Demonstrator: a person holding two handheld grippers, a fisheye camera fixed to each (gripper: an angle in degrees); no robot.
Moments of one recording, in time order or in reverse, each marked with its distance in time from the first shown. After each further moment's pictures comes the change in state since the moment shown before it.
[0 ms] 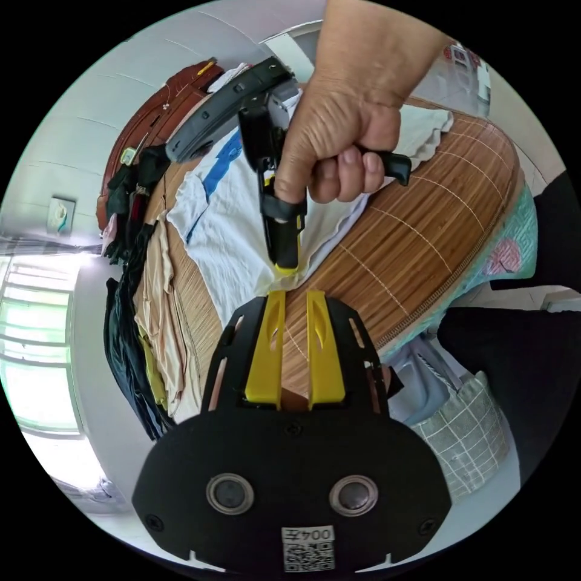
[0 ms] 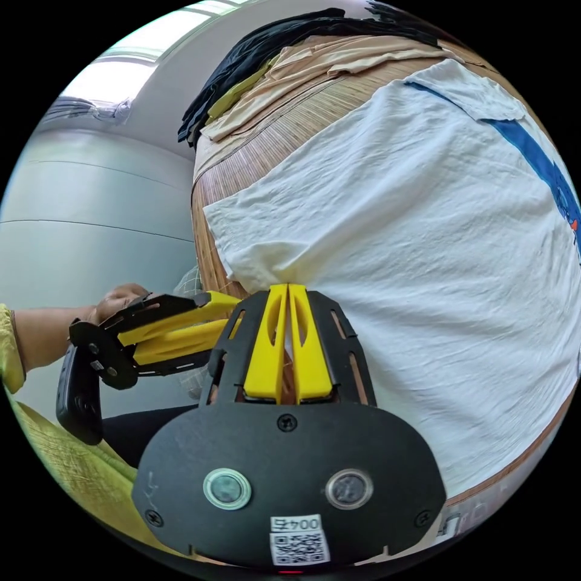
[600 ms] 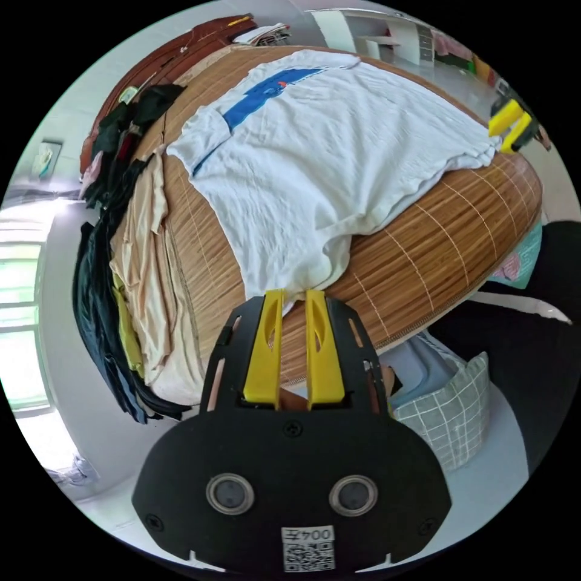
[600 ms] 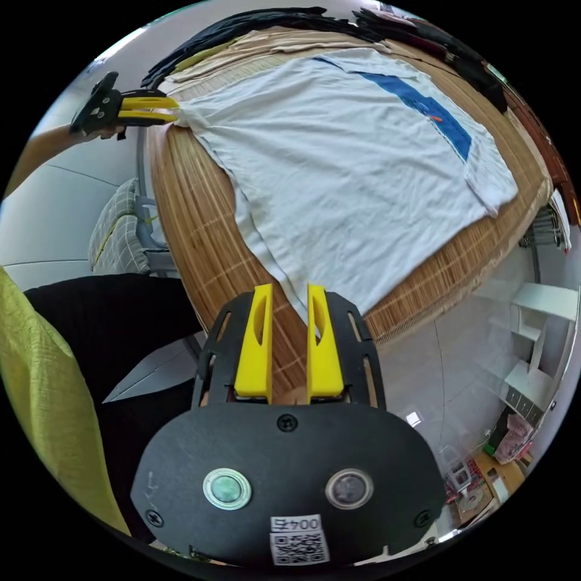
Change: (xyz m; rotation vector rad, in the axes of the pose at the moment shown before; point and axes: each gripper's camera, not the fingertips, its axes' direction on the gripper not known) left arm -0.122 0.027 0.050 -0.176 0.205 -0.137; right arm -0.031 0.211 -0.099 -0.115 0.456 0.051
